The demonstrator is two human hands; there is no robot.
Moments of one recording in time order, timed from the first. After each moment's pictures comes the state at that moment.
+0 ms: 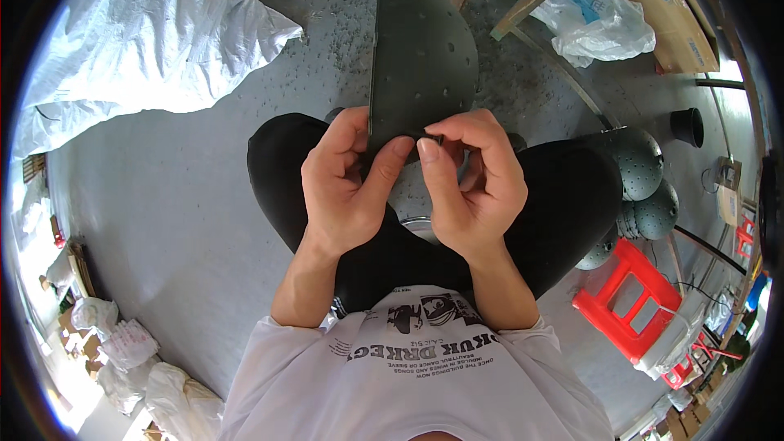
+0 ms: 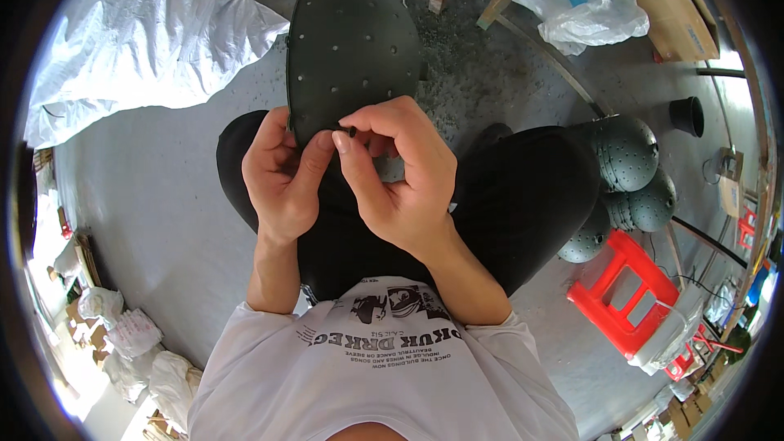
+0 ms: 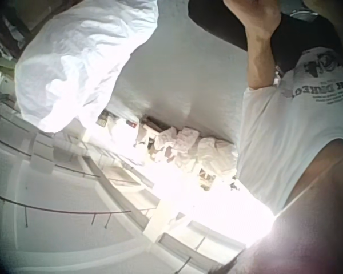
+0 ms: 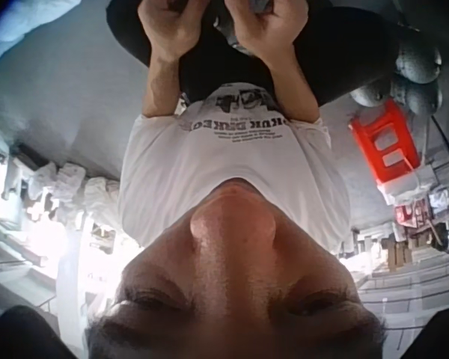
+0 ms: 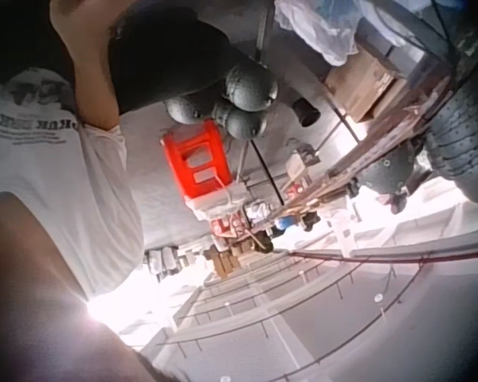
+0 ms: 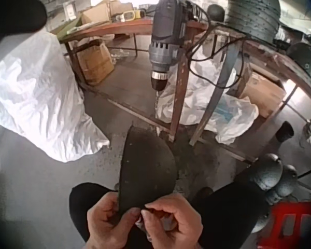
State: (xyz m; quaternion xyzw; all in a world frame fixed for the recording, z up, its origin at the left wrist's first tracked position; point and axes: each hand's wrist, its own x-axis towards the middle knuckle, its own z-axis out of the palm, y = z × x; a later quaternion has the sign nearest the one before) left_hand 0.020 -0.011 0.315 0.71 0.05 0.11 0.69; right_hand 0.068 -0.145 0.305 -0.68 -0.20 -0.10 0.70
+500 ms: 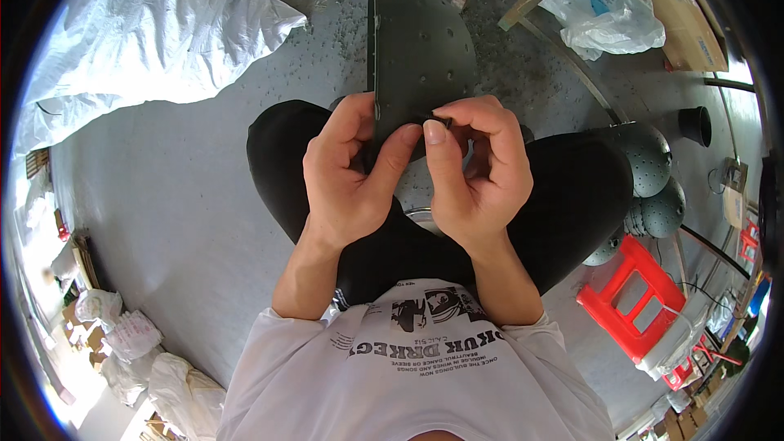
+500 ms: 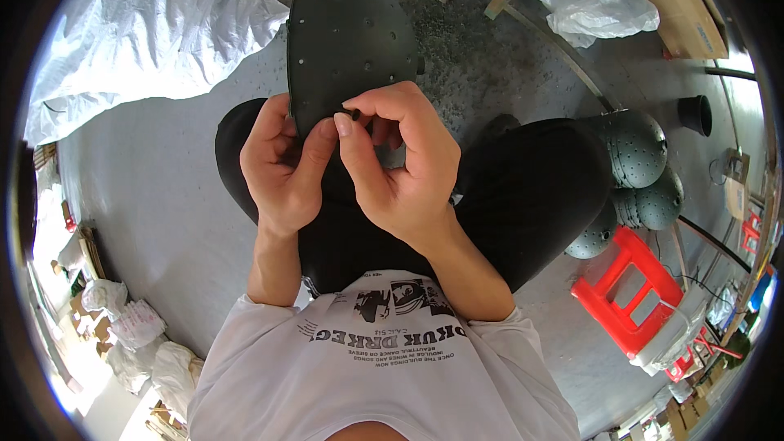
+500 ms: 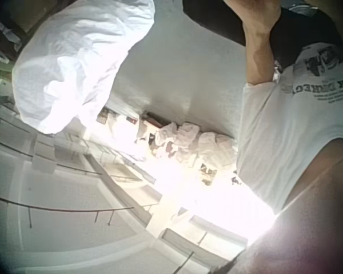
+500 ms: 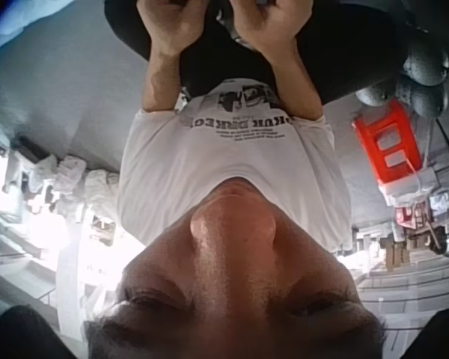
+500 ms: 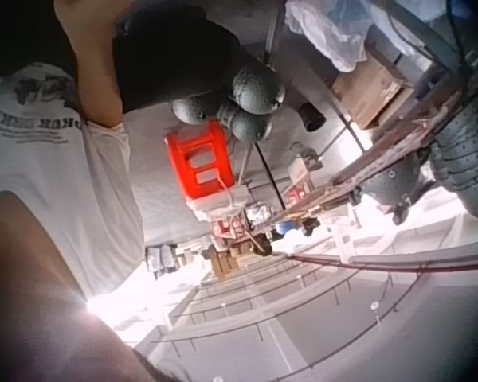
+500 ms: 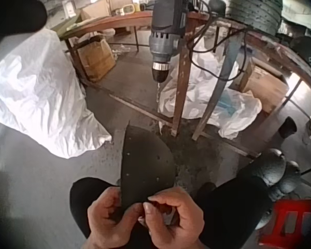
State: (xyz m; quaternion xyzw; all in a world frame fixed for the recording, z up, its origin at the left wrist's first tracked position) left_hand 0.023 -0.013 0.316 0.76 0.05 0.13 0.64; right_hand 0.068 -0.140 0.296 -0.66 -0.19 -0.12 0.71
